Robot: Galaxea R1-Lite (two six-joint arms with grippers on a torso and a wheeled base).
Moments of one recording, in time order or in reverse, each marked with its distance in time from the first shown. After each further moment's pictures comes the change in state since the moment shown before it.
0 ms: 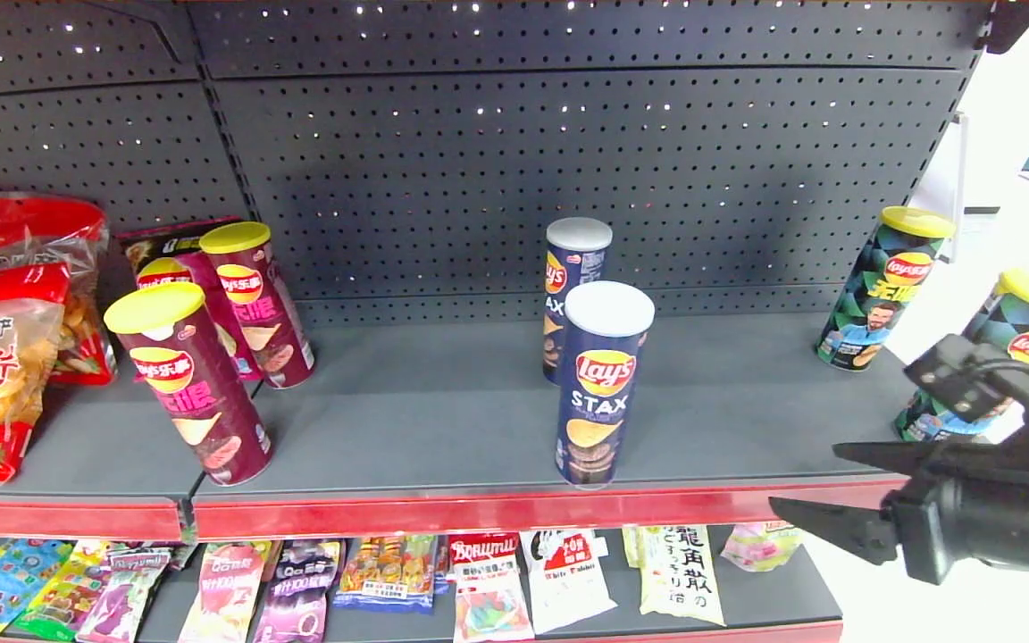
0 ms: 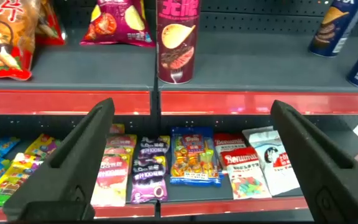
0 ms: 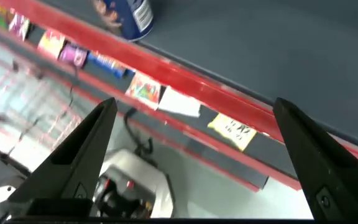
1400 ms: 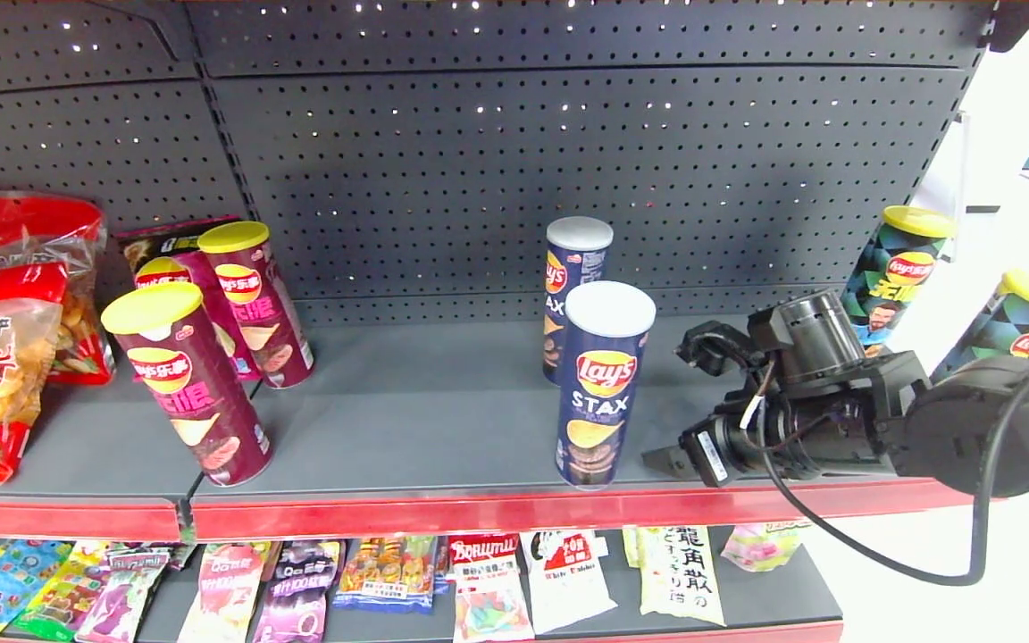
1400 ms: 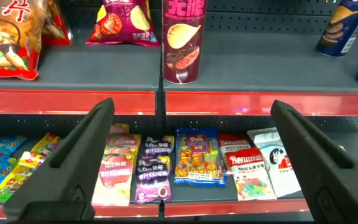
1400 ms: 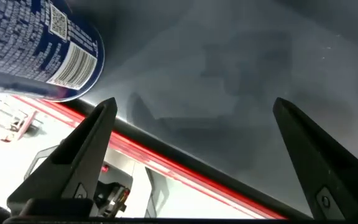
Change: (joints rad) left arm 0.000 0.000 0.002 -0.002 0.015 0.007; right arm 0.127 0.528 -0.344 0.008 -0.240 0.000
